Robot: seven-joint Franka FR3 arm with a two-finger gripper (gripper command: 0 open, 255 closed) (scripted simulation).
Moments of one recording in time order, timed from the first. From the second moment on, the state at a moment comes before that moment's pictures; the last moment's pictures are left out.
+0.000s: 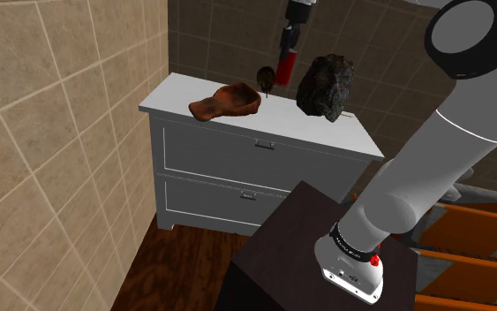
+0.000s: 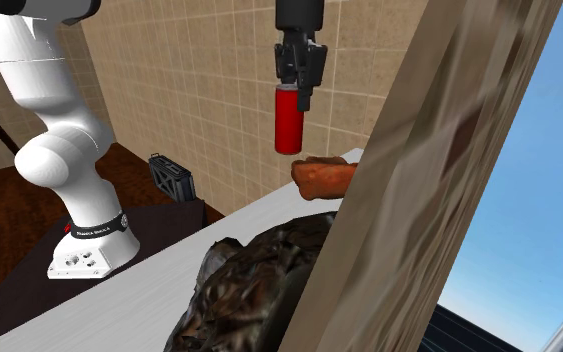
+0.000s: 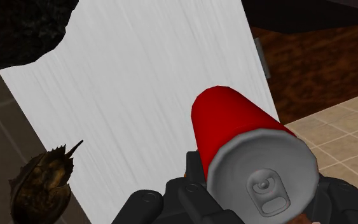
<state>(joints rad) -0.07 -0.05 -0.33 -1.62 -0.01 1.56 -0.60</state>
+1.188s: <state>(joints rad) 0.01 0.38 -0.24 -1.00 0.10 1.35 -0.40</state>
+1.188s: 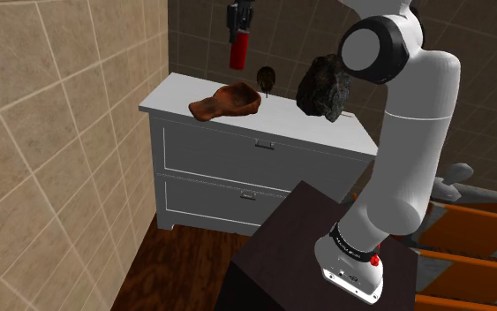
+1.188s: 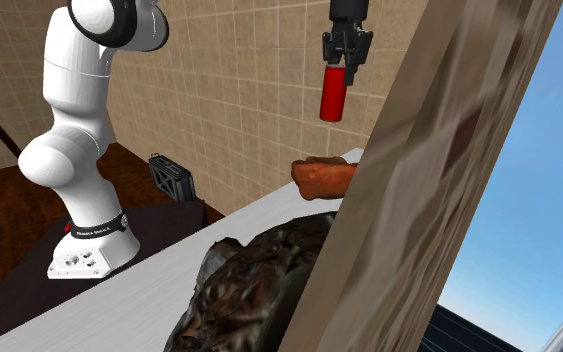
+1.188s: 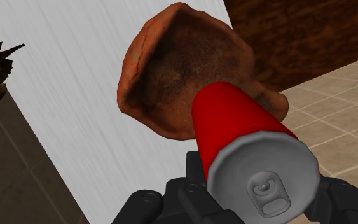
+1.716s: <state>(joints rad) 0.03 0.31 -0.24 -1.22 0.08 1.50 -0.40</state>
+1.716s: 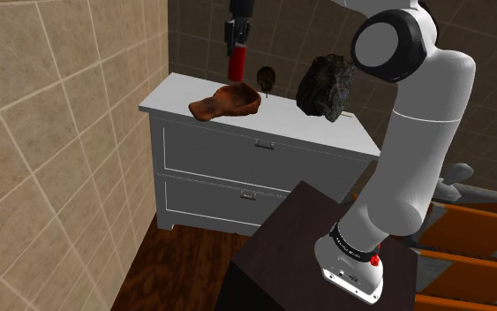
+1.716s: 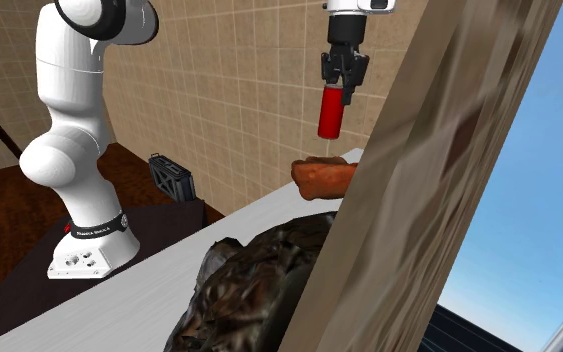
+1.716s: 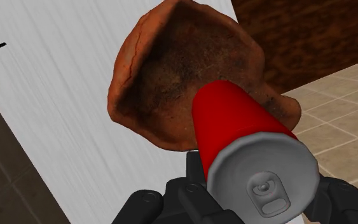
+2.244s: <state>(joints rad) 0.05 0.27 -0.24 -1.38 0.07 1.62 -0.39</state>
